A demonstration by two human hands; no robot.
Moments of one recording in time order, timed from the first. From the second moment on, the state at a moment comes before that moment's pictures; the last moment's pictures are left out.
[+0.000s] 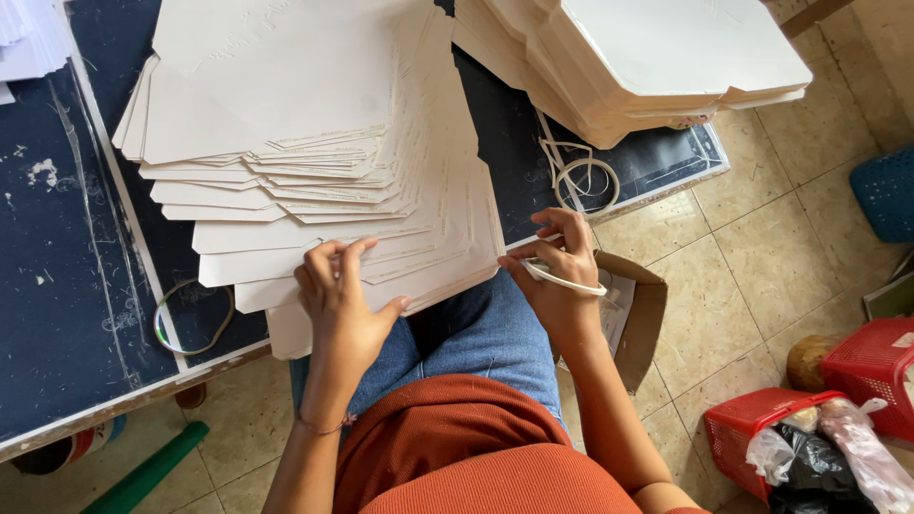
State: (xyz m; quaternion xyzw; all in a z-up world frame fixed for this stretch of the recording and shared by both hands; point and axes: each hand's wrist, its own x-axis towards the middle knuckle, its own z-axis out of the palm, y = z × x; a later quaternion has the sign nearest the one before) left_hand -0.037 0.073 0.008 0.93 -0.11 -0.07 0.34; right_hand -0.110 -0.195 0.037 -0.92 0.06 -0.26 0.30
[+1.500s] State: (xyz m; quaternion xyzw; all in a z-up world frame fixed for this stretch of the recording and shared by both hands) left_hand -0.006 -0.010 0.017 0.90 -0.12 -0.06 0.41; right_hand -0.124 -0.165 0.015 -0.89 0.00 -0.41 0.21
